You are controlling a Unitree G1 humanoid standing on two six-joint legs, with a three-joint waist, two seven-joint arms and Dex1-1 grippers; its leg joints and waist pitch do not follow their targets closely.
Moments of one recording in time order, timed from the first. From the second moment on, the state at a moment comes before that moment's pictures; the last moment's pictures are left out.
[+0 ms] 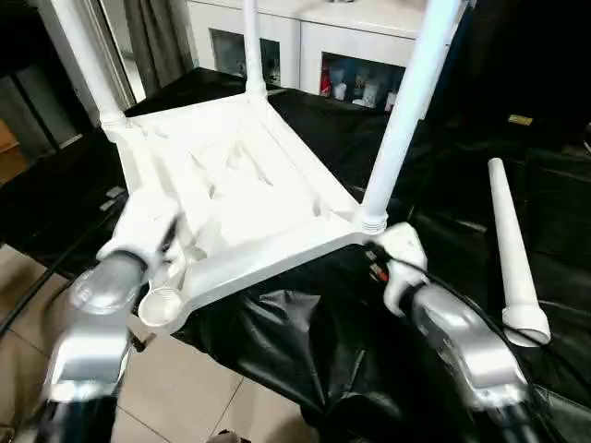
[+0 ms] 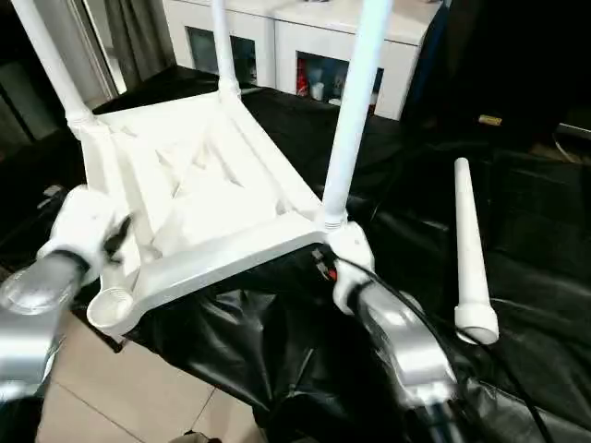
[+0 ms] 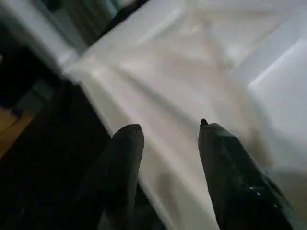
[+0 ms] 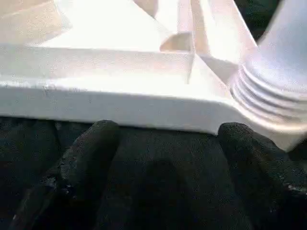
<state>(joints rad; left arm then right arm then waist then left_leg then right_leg) -0.20 0.31 0.12 -0.14 0.29 0.56 -0.29 -0.26 -0.18 0.13 0.12 0.08 0.39 0.42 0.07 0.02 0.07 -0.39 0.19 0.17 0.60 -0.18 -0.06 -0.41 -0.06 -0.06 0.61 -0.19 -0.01</state>
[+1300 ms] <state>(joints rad) -0.26 0.22 -0.06 0.08 0.18 0.60 -0.45 -0.19 -0.21 0.05 0.01 0.04 0.49 0.29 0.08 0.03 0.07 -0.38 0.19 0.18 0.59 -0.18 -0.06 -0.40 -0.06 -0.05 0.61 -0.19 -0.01</state>
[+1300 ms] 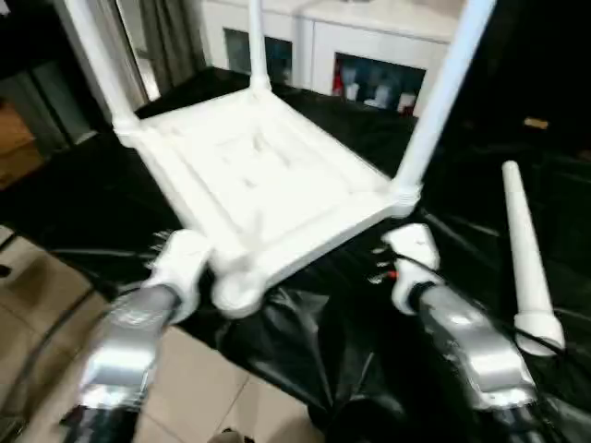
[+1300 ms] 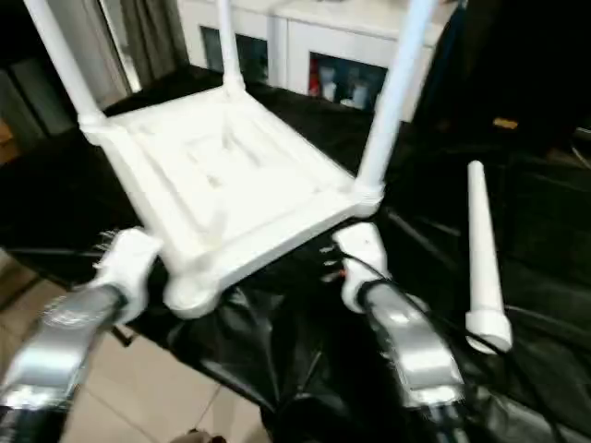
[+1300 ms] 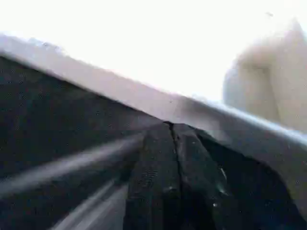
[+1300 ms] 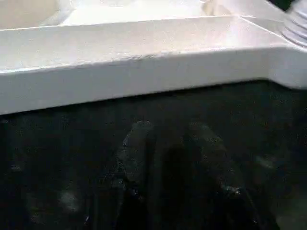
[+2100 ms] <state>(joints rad) -0.31 0.14 -0.19 -0.08 0.06 0.44 -0.60 -0.44 -0.35 -0.23 -0.01 0.09 0.82 0.16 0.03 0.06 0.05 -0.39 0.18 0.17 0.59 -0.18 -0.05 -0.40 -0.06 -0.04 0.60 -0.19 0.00</state>
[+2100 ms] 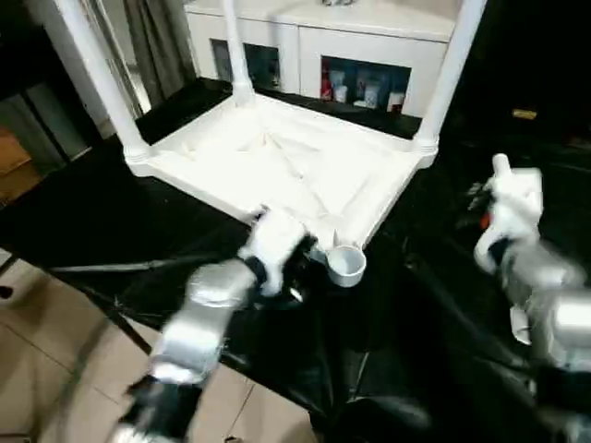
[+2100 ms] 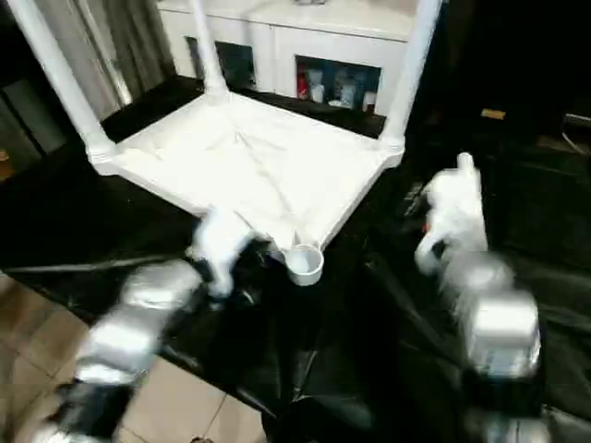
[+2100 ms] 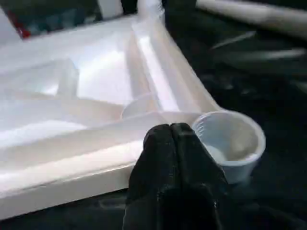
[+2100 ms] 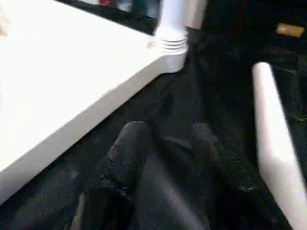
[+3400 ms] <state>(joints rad) -0.22 0.36 -0.20 -0.39 -0.08 0.66 -0.75 -0.60 -0.64 -0.17 0.69 0.08 1.01 0.38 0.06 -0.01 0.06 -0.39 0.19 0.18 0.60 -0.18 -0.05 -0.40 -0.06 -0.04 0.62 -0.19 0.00</state>
